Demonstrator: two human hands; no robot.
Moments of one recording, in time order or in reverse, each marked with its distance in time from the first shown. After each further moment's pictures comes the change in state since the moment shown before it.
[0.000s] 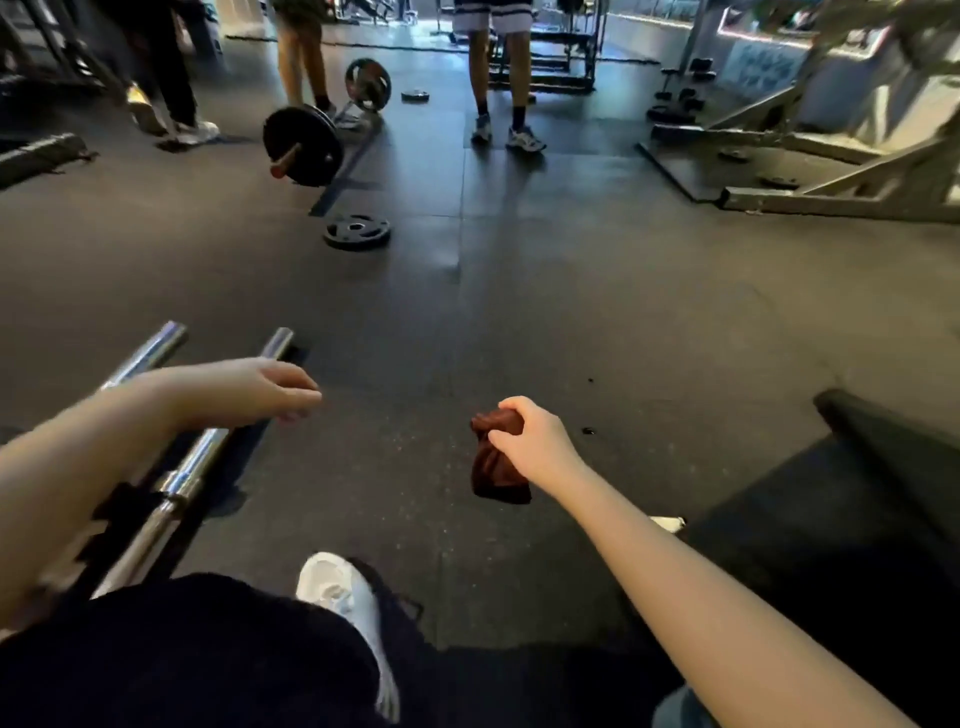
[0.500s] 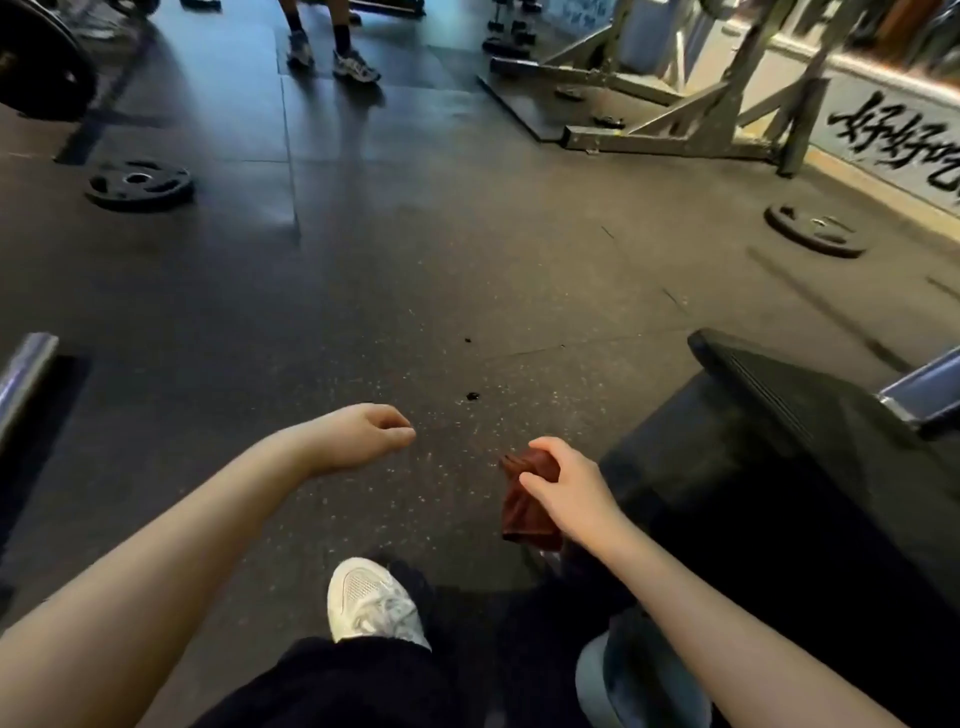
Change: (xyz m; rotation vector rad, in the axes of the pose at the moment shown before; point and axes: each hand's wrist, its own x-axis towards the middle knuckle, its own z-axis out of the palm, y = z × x) left_hand 0.140 0.111 0.159 -0.003 -0.356 0.291; right_hand -0.036 0.125 -0.057 -0.046 0.228 0.358
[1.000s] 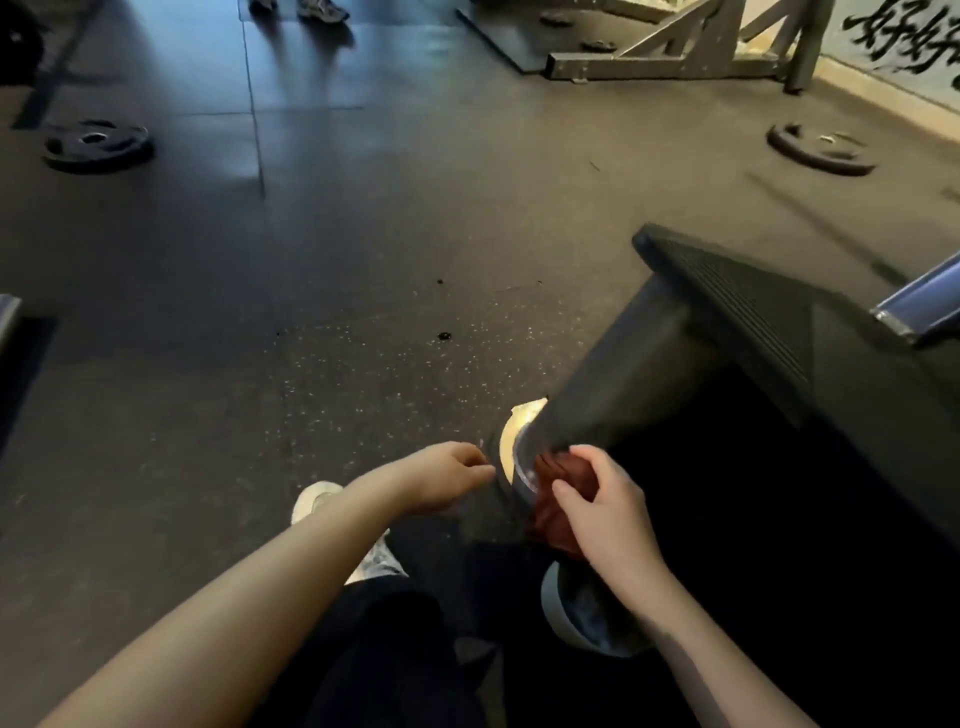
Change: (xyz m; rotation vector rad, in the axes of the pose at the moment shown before) left_hand 0.007 0.058 0.167 0.029 -0.211 0.009; right_hand -0.078 0.109 -0.009 0.138 0.192 0.071
